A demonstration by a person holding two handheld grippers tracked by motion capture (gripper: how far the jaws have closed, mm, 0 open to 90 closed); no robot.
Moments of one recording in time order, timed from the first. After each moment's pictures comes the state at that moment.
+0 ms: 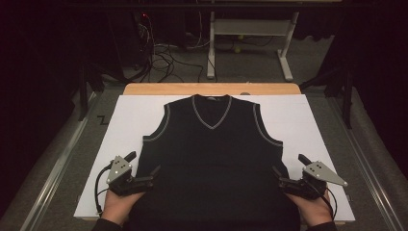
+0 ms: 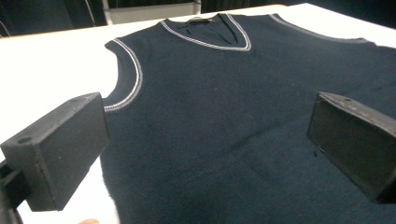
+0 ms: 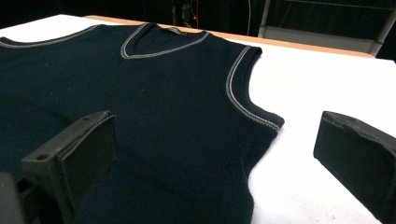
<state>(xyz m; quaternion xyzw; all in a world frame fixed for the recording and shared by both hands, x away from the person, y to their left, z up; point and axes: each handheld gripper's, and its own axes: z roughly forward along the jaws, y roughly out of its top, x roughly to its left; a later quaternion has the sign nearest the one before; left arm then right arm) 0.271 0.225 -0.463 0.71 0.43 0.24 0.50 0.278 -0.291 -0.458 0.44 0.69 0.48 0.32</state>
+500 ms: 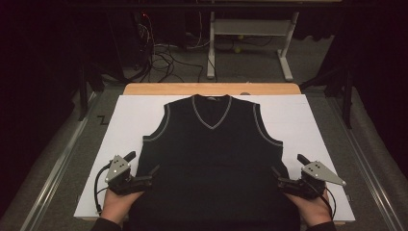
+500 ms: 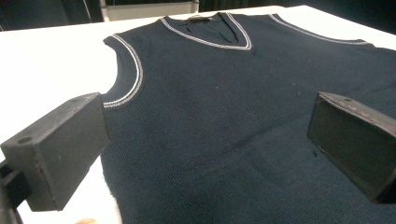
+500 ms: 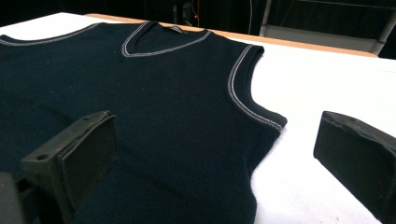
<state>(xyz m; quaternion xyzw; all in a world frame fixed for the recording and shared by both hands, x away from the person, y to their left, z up) 0.274 0.228 -0.467 0.71 0.43 0.24 0.51 0.279 -0.289 -0.459 0.43 0.70 0.47 0.32</state>
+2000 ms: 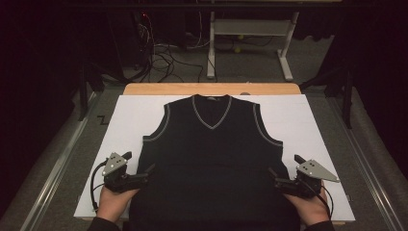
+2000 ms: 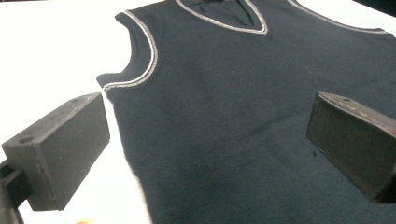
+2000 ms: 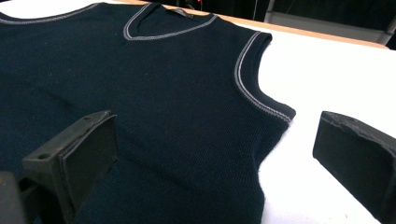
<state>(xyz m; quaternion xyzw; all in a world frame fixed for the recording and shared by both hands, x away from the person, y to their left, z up) 0.281 0.241 -0.464 0.72 0.47 0.21 0.47 0.282 -0.282 -0.460 0.43 0.72 0.45 0.31</state>
